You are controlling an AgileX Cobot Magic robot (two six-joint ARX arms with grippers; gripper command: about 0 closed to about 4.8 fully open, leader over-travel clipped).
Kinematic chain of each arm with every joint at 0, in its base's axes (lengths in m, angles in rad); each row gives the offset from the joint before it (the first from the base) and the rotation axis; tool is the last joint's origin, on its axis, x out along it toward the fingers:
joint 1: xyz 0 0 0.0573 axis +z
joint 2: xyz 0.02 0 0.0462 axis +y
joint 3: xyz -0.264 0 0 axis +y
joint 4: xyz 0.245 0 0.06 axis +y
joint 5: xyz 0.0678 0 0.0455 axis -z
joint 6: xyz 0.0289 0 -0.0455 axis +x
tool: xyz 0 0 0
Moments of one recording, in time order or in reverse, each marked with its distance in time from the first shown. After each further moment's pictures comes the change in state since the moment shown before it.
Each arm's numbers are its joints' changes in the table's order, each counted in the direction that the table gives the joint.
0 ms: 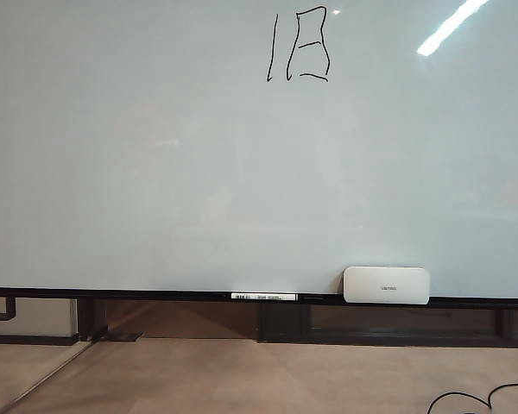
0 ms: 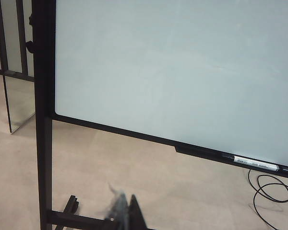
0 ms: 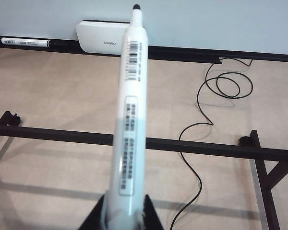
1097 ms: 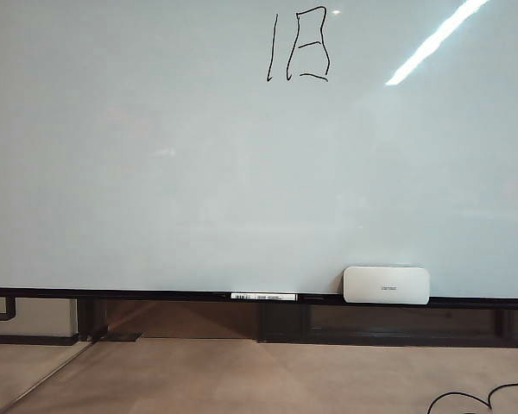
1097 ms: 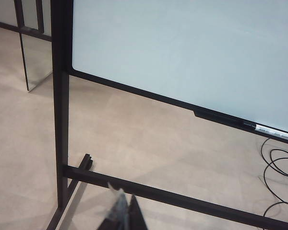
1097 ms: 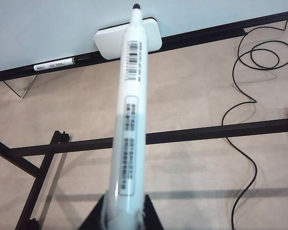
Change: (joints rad) left arm 0.000 0.000 -0.005 0.163 -0.040 -0.043; right arm 0.000 0.000 -0.002 0.007 -0.074 0.267
